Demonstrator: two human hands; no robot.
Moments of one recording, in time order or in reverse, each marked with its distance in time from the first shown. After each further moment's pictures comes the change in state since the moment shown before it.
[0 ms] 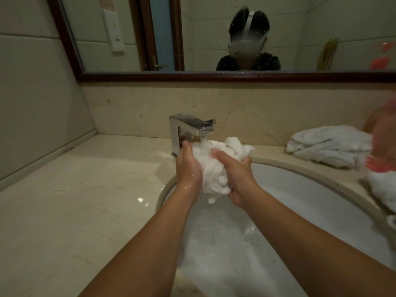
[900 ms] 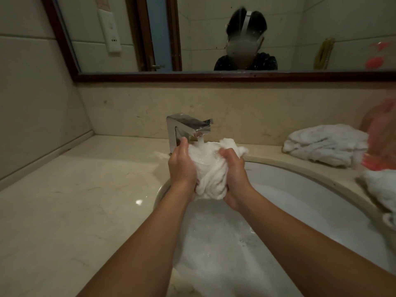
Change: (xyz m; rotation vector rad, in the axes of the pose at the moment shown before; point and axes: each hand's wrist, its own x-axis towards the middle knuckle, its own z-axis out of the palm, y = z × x) left_hand 0.002 0.002 -0.005 0.001 -0.012 0.080; right_hand 0.038 0.026 -0.005 0.073 -0.123 -0.024
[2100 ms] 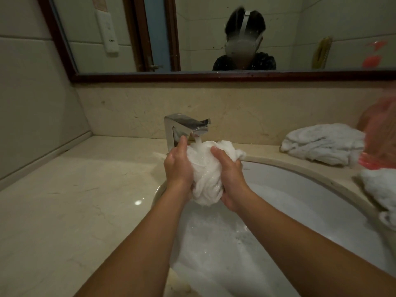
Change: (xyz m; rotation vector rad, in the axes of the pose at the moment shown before) left_hand -0.005 0.006 -0.001 0.015 0.043 -0.036; right_hand -0.026 -0.011 0.008 0.013 0.043 0.005
